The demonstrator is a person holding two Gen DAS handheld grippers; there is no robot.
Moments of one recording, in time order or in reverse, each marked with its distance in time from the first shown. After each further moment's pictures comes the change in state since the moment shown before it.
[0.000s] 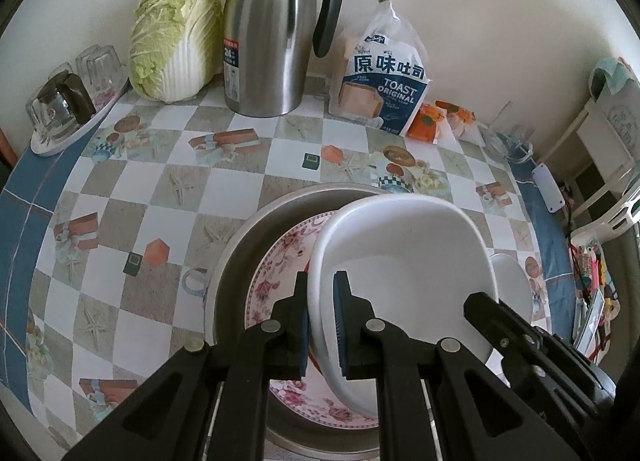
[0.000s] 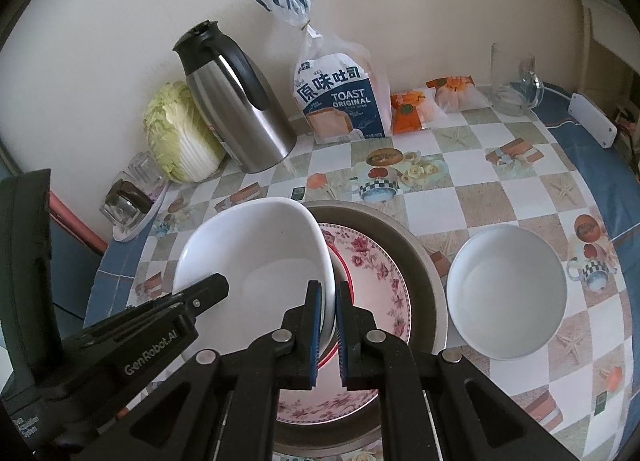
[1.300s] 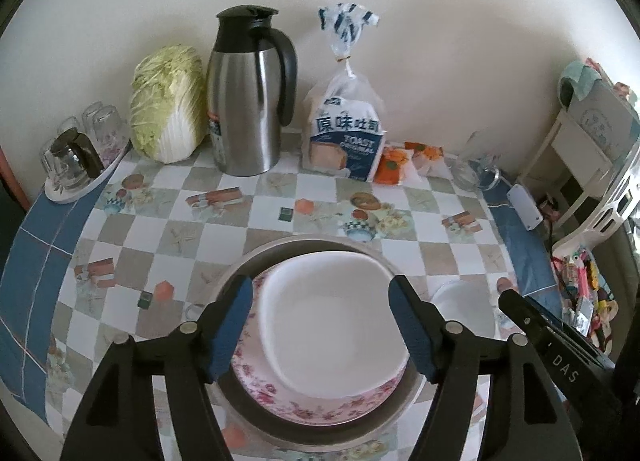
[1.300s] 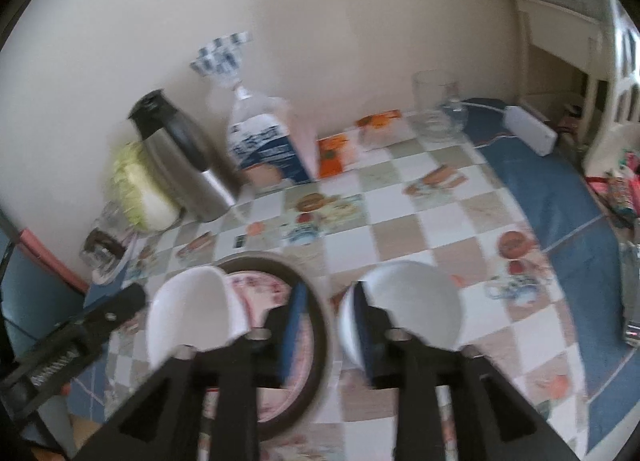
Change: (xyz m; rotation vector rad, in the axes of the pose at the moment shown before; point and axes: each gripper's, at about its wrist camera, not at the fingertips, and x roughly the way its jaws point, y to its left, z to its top) left arm -0.059 -0.045 0.008 0.058 -0.153 0.005; right arm -0.061 -0.081 0.017 0.108 -0.117 -0.123
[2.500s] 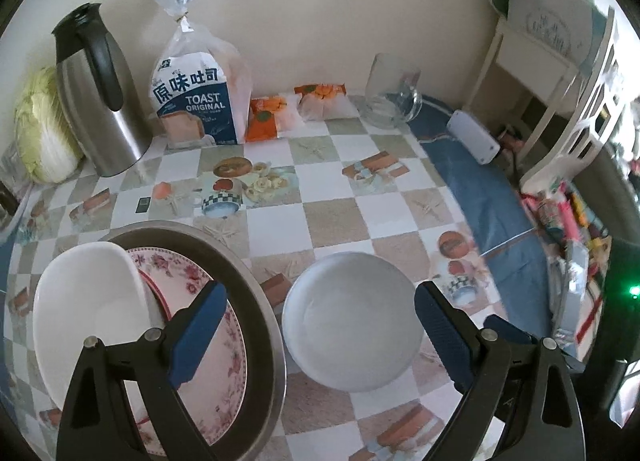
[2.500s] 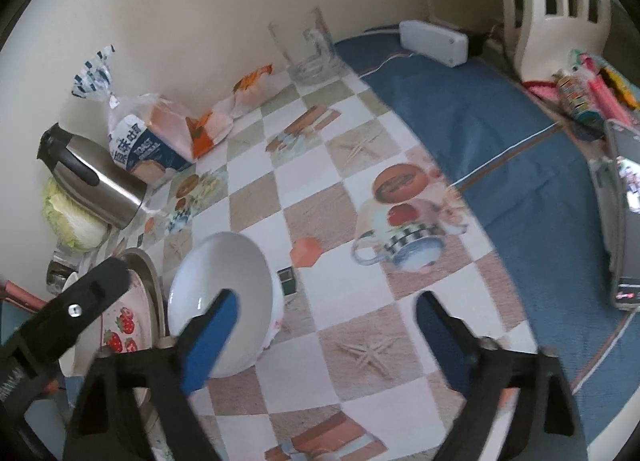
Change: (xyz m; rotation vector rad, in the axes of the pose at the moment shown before) left arm 0.084 -0.147 -0.034 0.209 0.107 -0.085; right arm 0.054 -0.136 -0.029 0.193 0.143 -0.024
